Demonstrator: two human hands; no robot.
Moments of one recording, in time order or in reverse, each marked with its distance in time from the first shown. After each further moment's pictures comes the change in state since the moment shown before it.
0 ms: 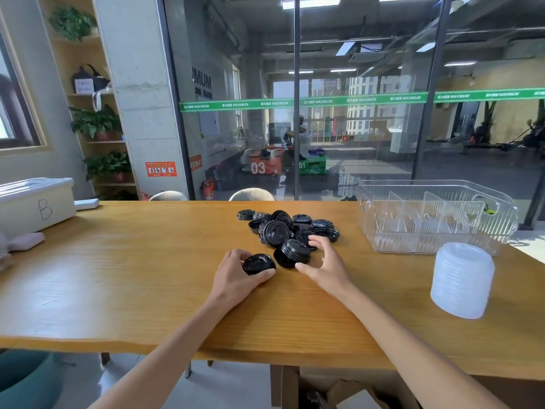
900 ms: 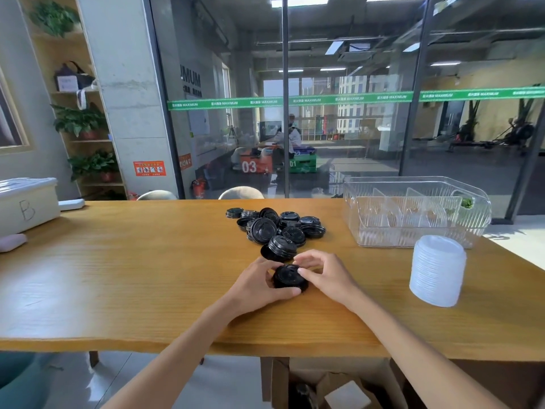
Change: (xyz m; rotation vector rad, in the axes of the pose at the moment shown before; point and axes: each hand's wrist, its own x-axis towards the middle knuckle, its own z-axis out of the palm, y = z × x) left_hand -0.025 0.043 0.030 0.043 -0.394 0.227; right_hand -0.027 0.006 -0.034 -0.083 -0.131 -0.077
